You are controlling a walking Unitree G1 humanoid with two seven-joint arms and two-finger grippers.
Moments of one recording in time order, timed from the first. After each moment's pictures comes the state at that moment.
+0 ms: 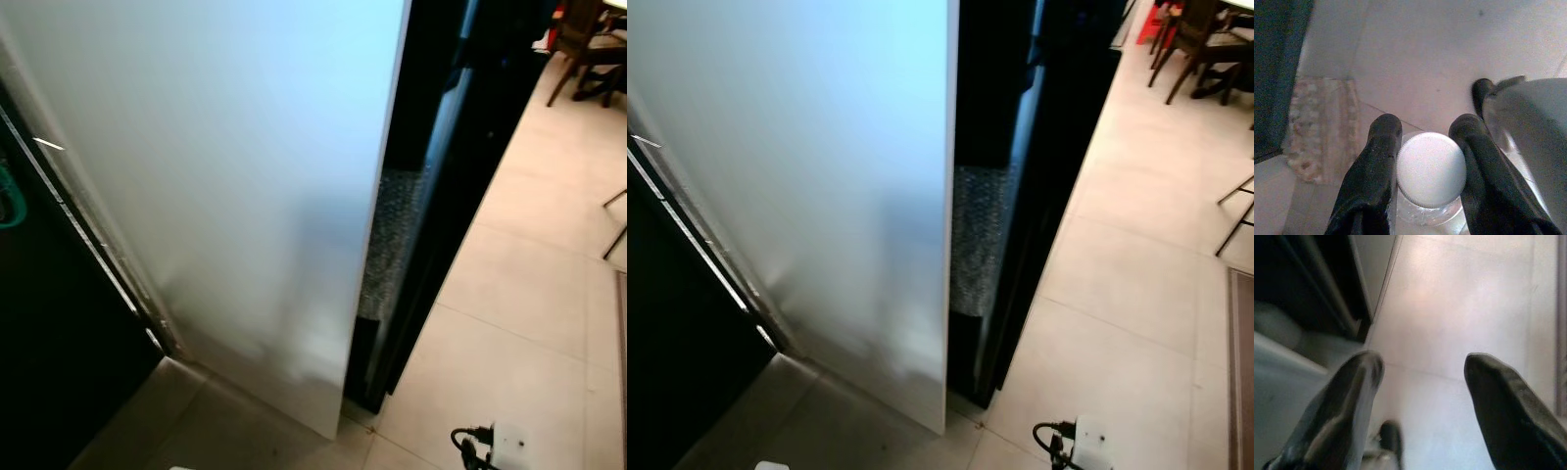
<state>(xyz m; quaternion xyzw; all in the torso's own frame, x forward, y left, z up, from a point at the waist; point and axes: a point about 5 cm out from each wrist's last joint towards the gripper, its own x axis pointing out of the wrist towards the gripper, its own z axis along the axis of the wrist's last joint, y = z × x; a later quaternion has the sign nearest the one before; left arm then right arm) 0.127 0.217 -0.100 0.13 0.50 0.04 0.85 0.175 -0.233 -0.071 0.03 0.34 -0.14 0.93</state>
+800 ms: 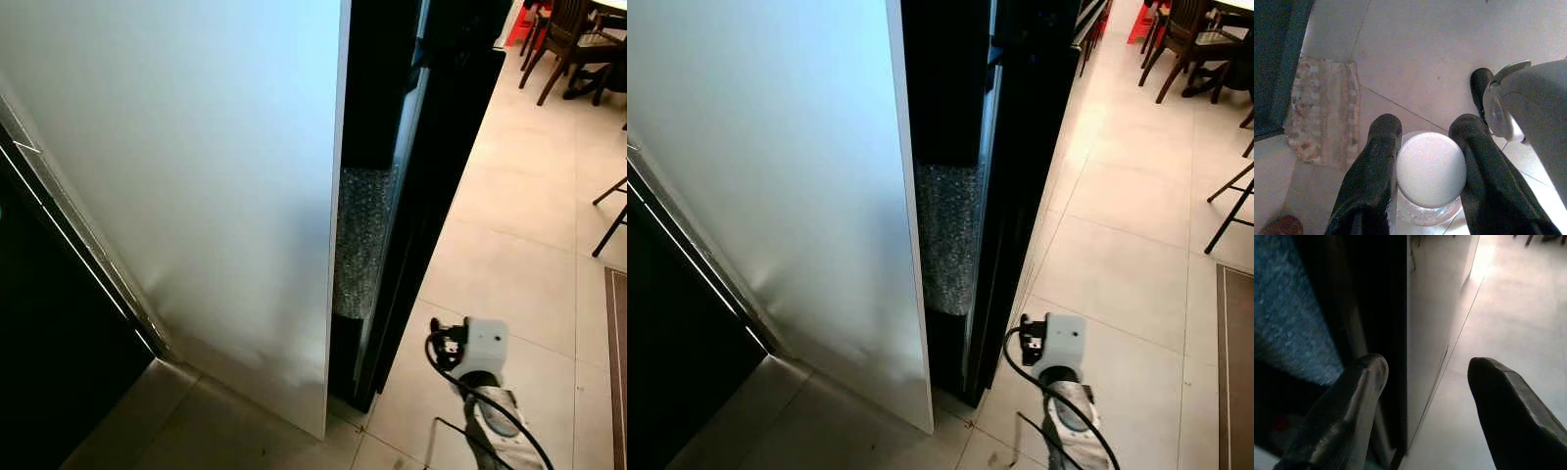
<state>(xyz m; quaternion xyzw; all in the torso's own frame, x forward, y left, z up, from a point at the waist) 0.107 0.230 -0.103 0.13 0.52 0.08 0.84 0.268 -0.183 0.030 0.02 0.13 -0.03 0.99</state>
